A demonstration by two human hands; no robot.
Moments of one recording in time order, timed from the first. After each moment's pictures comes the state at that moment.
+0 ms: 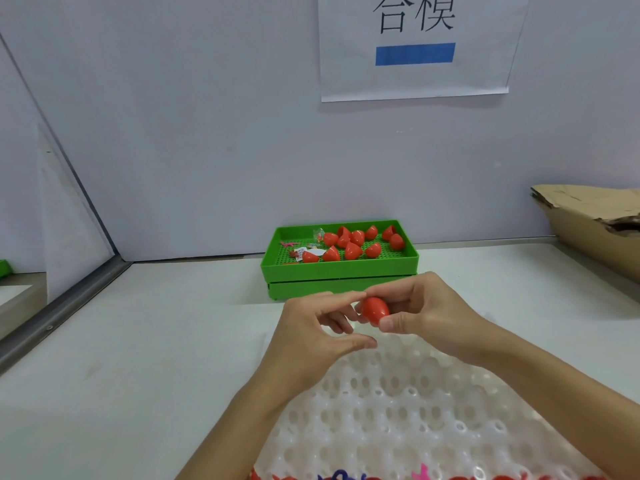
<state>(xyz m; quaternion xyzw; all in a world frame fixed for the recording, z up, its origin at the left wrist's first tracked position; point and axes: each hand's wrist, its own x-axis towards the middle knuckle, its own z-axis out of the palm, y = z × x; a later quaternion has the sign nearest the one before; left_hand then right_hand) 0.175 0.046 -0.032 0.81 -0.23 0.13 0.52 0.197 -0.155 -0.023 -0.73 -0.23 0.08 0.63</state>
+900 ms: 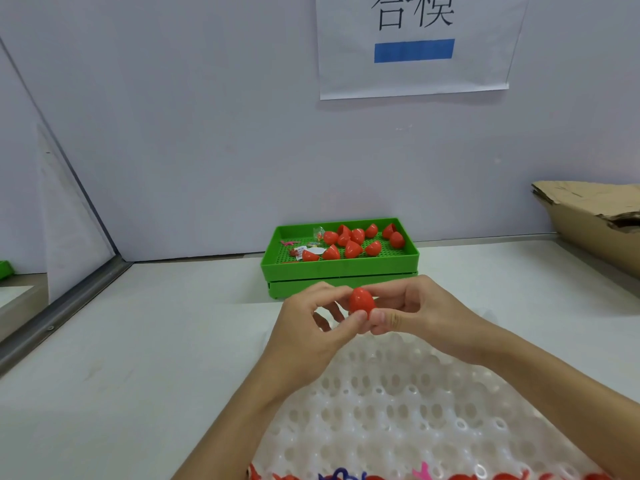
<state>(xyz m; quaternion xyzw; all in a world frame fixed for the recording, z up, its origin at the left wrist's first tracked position) 0.178 0.048 -0.033 0.82 -0.21 0.12 0.53 0.195 -0.151 -0.021 -0.73 -0.28 0.11 0.61</state>
